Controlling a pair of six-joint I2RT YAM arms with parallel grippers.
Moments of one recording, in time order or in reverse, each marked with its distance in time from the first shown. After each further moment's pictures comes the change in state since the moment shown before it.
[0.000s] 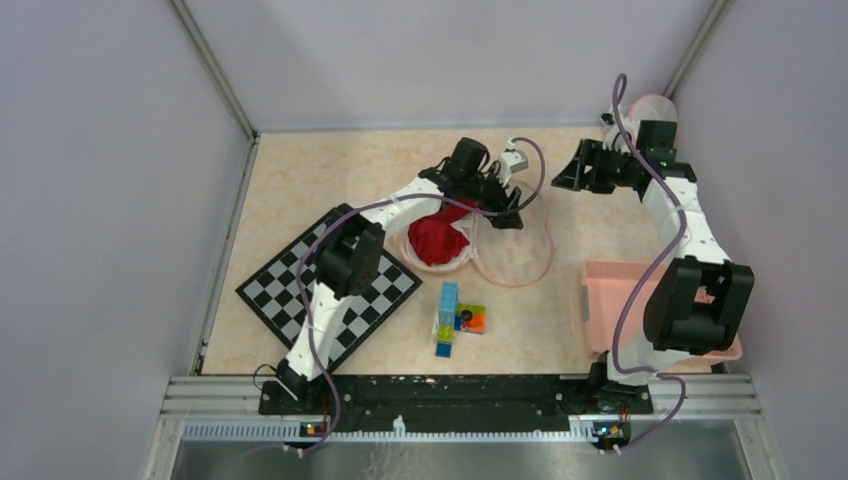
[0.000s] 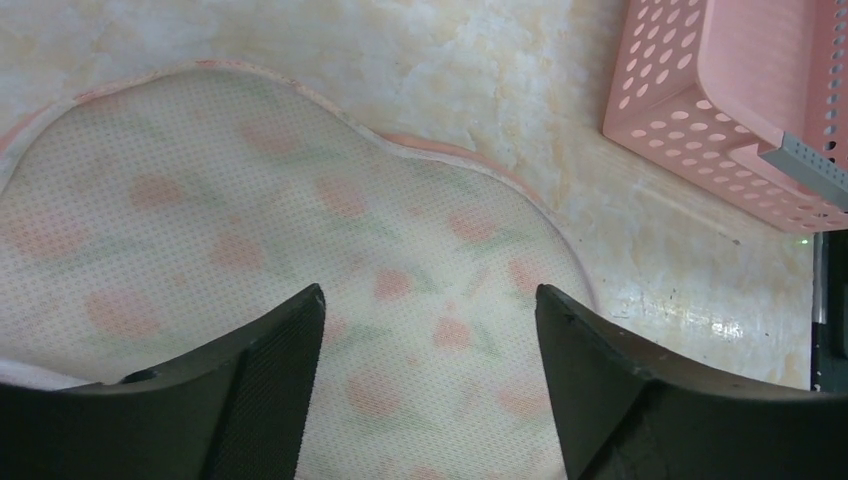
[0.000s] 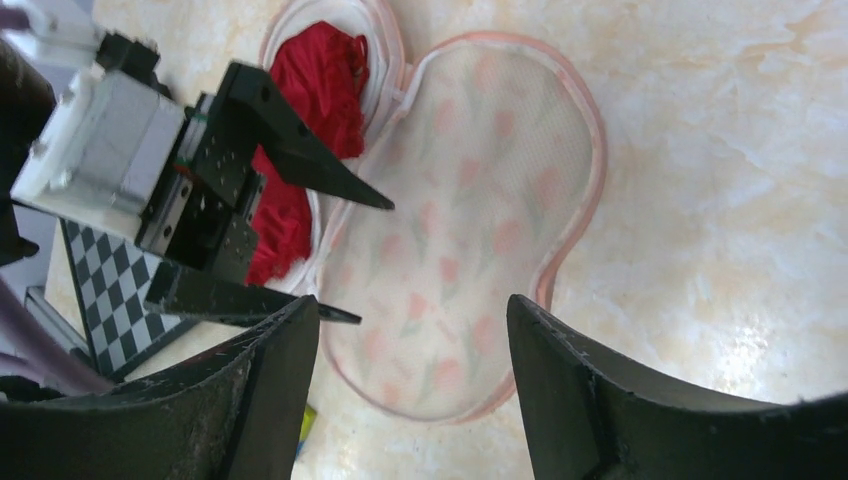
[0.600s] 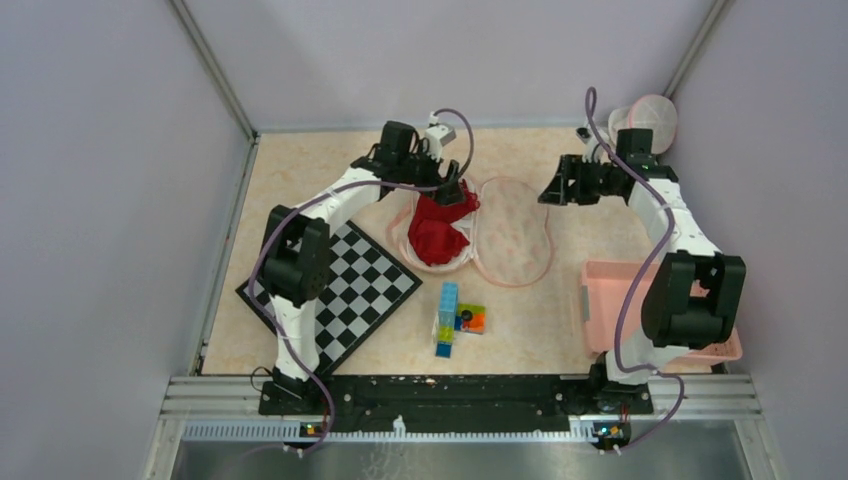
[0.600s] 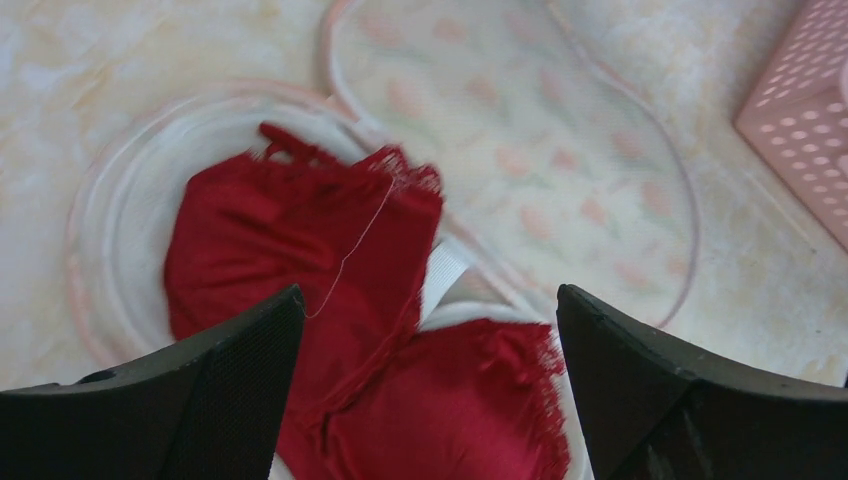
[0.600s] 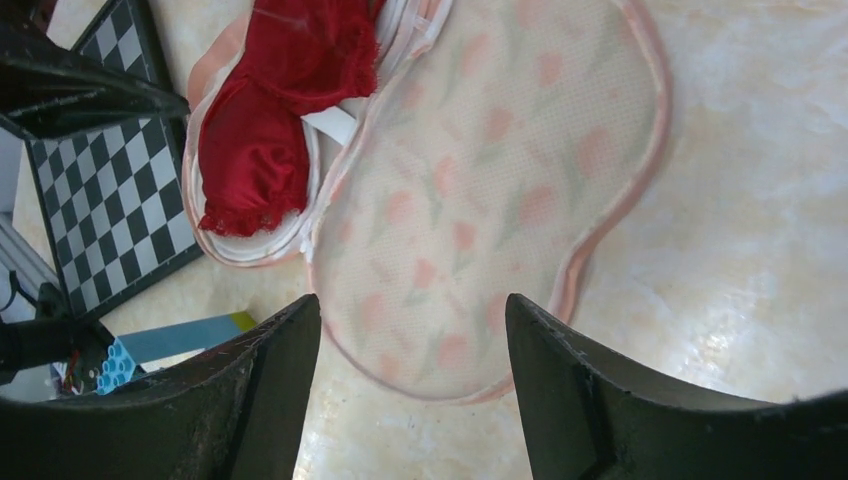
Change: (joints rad) left arm 0.222 -0.283 -0.290 0.013 -0.087 -0.047; right arm 0.055 -0.009 -0.060 -0.042 0.008 -0.092
